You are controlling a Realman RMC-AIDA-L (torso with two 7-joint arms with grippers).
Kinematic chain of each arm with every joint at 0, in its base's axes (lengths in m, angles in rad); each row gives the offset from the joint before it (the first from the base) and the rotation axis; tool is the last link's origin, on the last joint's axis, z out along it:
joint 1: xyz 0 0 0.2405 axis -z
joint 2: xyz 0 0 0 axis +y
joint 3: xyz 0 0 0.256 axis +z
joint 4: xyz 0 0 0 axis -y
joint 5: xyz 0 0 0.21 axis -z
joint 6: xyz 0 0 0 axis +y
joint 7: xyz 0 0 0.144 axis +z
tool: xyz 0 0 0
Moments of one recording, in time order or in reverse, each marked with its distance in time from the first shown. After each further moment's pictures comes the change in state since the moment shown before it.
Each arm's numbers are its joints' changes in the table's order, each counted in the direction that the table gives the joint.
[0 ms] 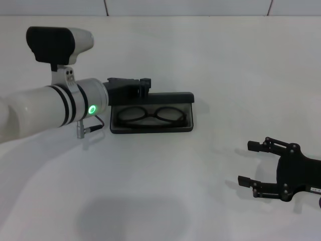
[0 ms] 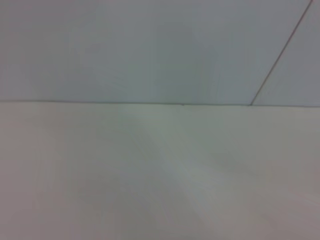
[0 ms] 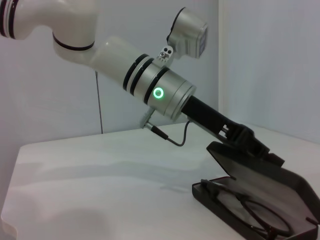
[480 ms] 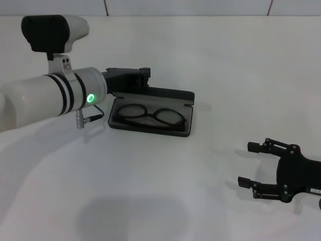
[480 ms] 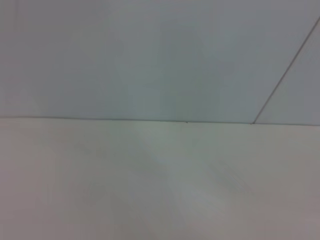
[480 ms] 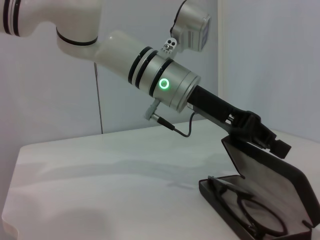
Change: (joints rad) left arm 0.025 0.000 -0.042 -0.004 0.006 0.015 -0.018; right arm 0.002 0.000 0.000 -0.005 0.000 0.000 0.000
